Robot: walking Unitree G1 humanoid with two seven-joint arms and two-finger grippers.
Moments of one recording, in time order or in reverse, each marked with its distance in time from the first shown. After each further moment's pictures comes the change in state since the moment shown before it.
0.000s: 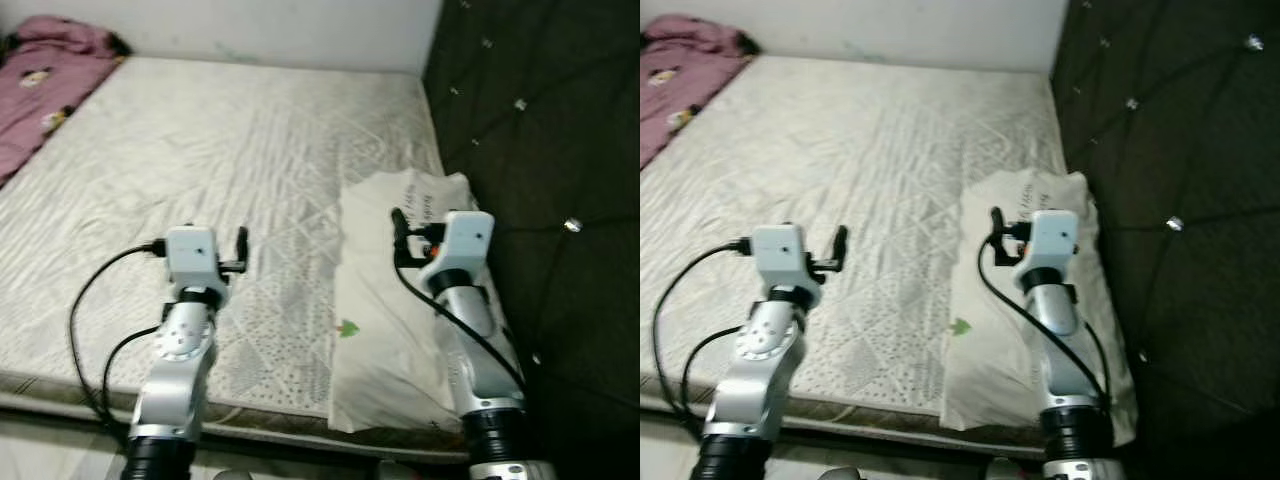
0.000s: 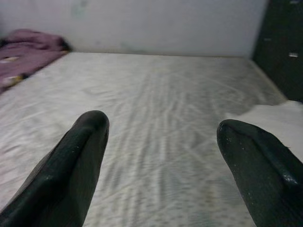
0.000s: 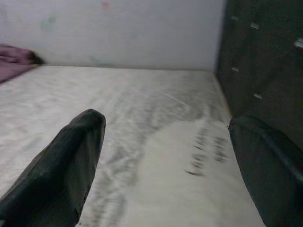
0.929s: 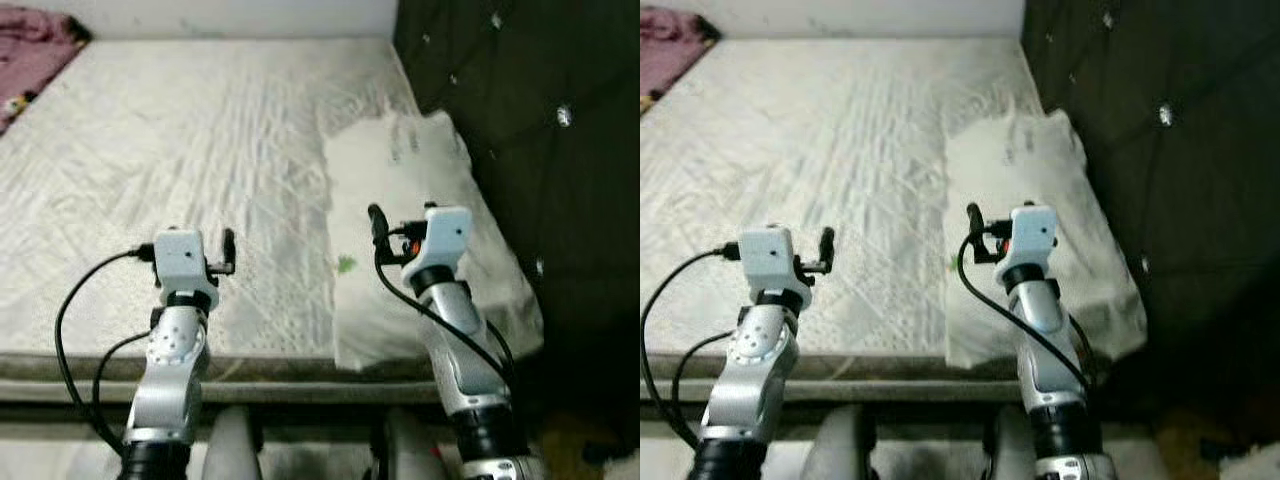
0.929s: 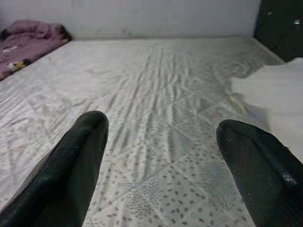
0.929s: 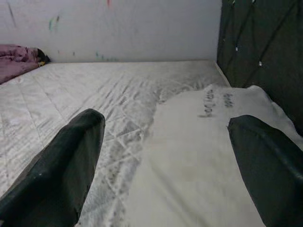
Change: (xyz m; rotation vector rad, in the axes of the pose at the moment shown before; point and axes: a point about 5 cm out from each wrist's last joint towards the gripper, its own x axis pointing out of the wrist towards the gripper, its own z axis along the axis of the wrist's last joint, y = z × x) left arm -0.001 0.004 -0.004 0.007 0.007 0.061; right arm 0.002 0.011 0.002 0.012 -0.024 0.056
